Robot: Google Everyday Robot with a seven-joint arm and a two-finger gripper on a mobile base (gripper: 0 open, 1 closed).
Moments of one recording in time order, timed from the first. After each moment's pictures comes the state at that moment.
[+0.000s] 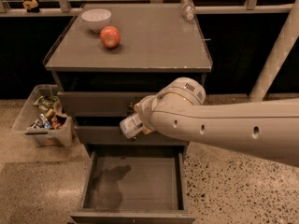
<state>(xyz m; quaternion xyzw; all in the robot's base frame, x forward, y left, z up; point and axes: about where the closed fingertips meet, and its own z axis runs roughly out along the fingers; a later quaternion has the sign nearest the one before) 0.580 0.001 0.731 -0.80 0.48 -0.19 0.31</state>
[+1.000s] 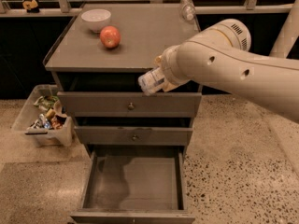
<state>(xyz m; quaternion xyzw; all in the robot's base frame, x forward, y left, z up) 0.633 -0.066 0.867 -0.77 0.48 -0.26 0.33</state>
